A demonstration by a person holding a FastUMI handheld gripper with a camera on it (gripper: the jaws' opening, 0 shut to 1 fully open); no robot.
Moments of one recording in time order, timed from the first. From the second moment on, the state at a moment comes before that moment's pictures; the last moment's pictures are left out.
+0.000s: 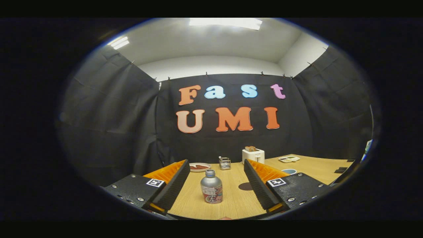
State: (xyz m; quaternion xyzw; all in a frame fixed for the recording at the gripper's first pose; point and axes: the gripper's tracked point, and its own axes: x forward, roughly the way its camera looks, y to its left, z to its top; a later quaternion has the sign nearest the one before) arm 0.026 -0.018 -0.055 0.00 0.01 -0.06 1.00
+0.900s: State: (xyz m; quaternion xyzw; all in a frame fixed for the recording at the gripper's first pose) arm 0.081 -0.001 -0.201 0.00 0.17 -0.04 0.98
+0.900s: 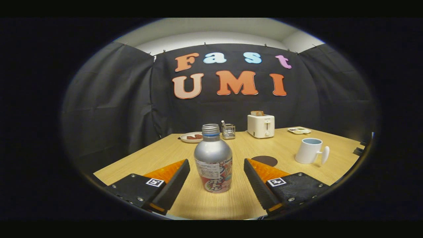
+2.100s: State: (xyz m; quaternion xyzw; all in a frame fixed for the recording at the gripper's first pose) arm 0.110 0.008 -0.229 0.01 0.20 0.00 0.98
